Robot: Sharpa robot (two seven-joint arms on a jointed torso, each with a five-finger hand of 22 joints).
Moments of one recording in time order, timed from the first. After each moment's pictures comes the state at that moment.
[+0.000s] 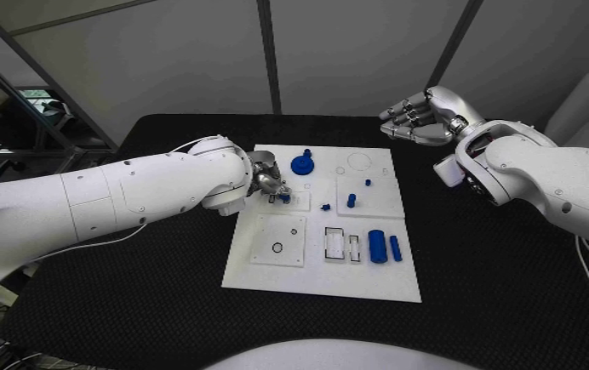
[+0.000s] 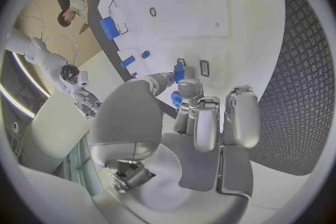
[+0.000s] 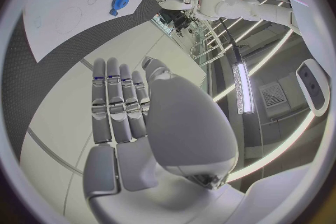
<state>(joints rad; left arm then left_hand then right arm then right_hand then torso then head) 1.23 -0.72 -0.11 1.42 -1.02 -0.03 -0.52 1.17 -0.19 0.61 0.18 0.30 0.96 0.05 0.52 0.74 1.32 -0.03 1.00 0.93 1.47 -0.08 1.54 1.31 0.07 1.41 0.03 1.43 1.31 1.24 -0.82 0.00 1.41 -0.84 -0.37 0.17 1.55 -0.13 0.15 0.27 0.37 1.04 0.20 0.07 0.07 1.21 0.13 0.08 0.06 1.24 0.08 0.07 0.22 0.17 0.96 0.18 0.40 0.36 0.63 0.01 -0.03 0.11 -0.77</state>
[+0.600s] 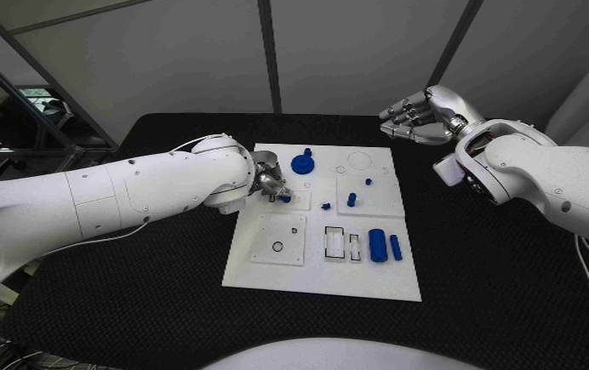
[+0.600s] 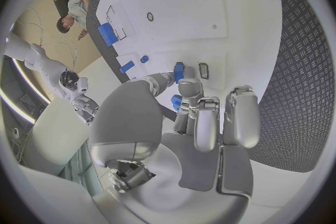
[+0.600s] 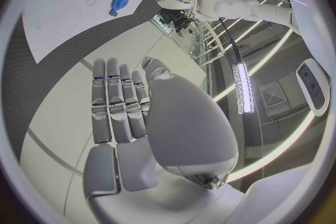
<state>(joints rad) 1.23 -0.71 -0.10 1.41 -1.06 0.00 -0.53 1.17 -0.19 0.61 0.18 0.30 0.96 0.05 0.53 0.74 1.32 -0.03 0.99 0.92 1.47 -0.08 1.54 1.31 0.07 1.41 0.03 1.42 1.31 1.24 -0.82 0.00 1.41 -0.84 -0.37 0.17 1.55 -0.13 0.16 0.28 0.37 1.04 0.20 0.07 0.07 1.21 0.13 0.08 0.06 1.24 0.08 0.07 0.22 0.17 0.96 0.18 0.40 0.36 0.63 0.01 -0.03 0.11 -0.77</state>
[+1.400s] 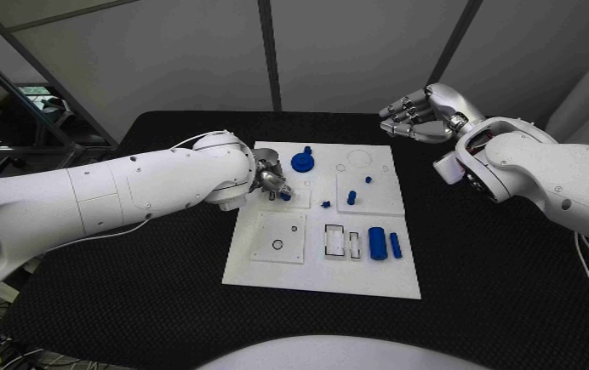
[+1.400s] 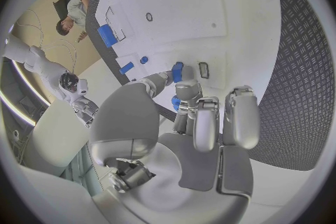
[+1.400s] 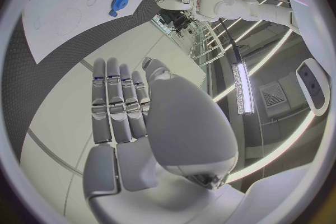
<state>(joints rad) 1.23 -0.70 -0.10 1.40 -1.07 0.02 -0.53 1.09 -0.18 0.59 0.06 0.30 1.00 0.02 0.53 0.73 1.35 -0.04 1.01 0.94 1.47 -0.09 1.54 1.31 0.07 1.42 0.02 1.42 1.31 1.24 -0.82 0.00 1.41 -0.84 -0.37 0.17 1.54 -0.13 0.16 0.28 0.37 1.04 0.20 0.07 0.07 1.21 0.13 0.08 0.06 1.24 0.07 0.07 0.22 0.17 0.96 0.18 0.40 0.36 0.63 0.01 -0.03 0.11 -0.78</state>
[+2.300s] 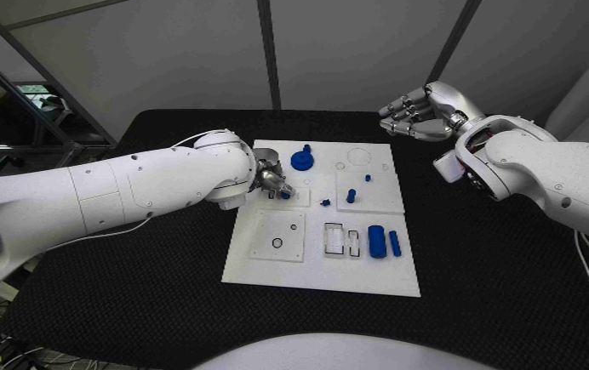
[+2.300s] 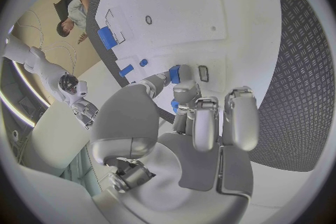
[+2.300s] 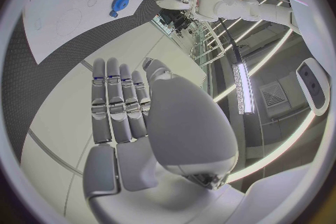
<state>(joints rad) 1.23 -0.69 -0.10 1.39 -1.07 0.04 -0.53 1.04 -0.15 0.51 0.10 0.30 1.04 0.01 0.52 0.72 1.37 -0.06 1.03 0.96 1.47 -0.10 1.54 1.31 0.07 1.43 0.01 1.43 1.31 1.24 -0.82 0.00 1.41 -0.84 -0.36 0.17 1.53 -0.13 0.16 0.28 0.38 1.04 0.20 0.07 0.07 1.21 0.13 0.08 0.06 1.24 0.07 0.07 0.21 0.17 0.96 0.19 0.39 0.36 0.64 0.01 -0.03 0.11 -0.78</state>
